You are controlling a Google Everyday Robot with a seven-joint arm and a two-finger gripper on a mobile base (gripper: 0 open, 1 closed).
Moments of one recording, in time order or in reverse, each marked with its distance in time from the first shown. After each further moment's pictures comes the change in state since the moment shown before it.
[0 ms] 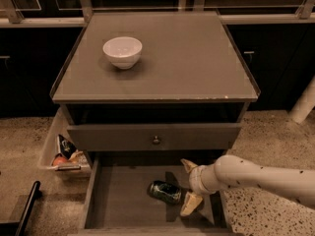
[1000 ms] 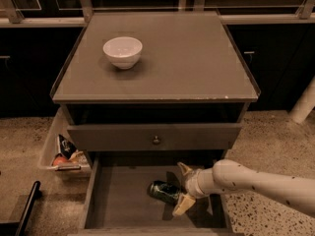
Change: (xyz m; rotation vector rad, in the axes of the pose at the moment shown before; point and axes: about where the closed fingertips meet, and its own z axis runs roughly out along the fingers) arm 0.003 0.000 0.043 -0.015 -0.106 0.099
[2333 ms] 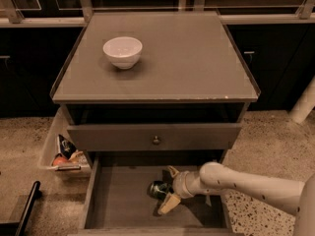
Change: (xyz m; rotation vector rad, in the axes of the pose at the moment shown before) arm -0.005 -0.004 0.075 -0.049 -0.112 0.137
